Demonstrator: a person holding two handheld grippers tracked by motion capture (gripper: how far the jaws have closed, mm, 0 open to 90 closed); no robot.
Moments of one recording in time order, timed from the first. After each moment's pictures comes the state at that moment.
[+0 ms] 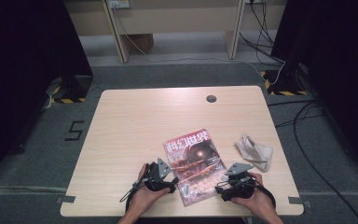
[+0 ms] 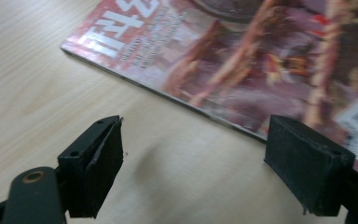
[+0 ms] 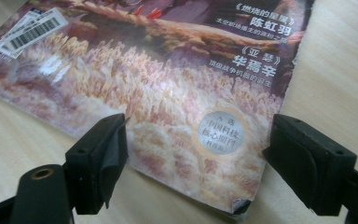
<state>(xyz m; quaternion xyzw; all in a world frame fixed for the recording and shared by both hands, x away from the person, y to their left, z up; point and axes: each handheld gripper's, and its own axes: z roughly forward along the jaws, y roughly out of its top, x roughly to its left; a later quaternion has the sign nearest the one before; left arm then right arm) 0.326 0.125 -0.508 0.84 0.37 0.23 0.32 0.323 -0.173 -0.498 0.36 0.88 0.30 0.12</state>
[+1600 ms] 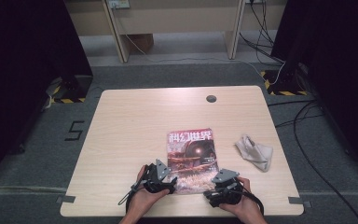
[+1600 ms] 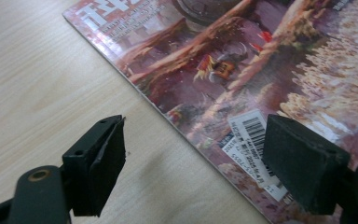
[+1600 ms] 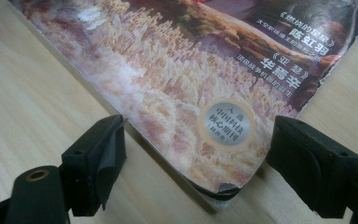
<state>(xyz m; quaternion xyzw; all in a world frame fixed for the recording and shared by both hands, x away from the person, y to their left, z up) 0.324 0.129 -0.505 0.83 0.38 0.23 0.32 0.308 -0.136 -0.504 0.33 0.88 0.30 0.15</state>
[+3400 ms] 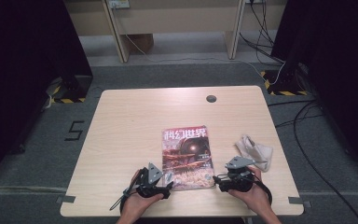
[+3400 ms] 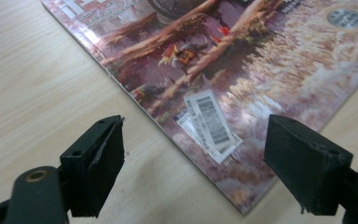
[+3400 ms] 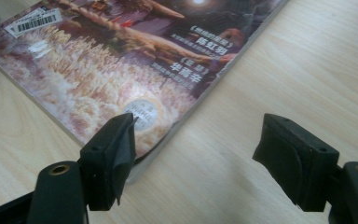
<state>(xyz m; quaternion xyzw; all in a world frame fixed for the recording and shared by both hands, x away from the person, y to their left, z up) 0.306 0.149 -0.502 0.83 0.39 0.20 0.35 0.336 -0.170 -0.490 0.37 0.85 0.35 0.15</state>
